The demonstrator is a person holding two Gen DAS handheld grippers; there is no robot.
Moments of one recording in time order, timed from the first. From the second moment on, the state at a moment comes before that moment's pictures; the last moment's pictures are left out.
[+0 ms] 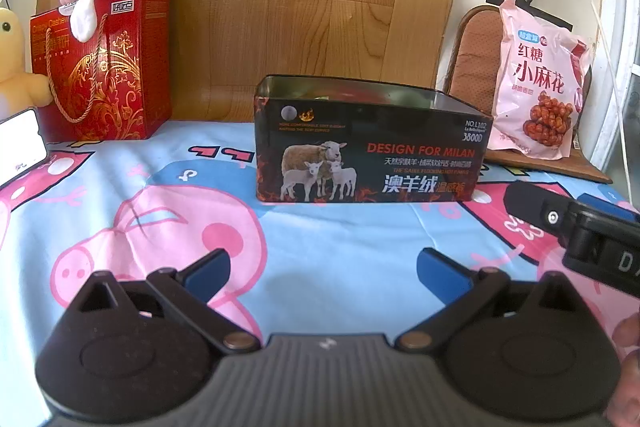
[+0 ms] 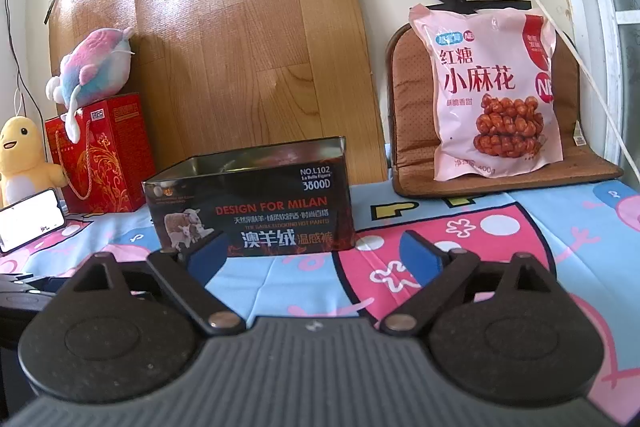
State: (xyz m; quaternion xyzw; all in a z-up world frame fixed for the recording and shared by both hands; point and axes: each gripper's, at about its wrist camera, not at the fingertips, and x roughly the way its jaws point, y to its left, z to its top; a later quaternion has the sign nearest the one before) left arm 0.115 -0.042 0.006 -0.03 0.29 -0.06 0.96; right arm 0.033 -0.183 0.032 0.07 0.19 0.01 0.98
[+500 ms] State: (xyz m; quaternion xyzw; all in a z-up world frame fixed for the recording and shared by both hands) left arm 0.106 -0.041 0.010 -0.03 0.26 -0.04 0.97; right arm 0.032 -0.182 0.031 0.08 0.19 0.01 0.98
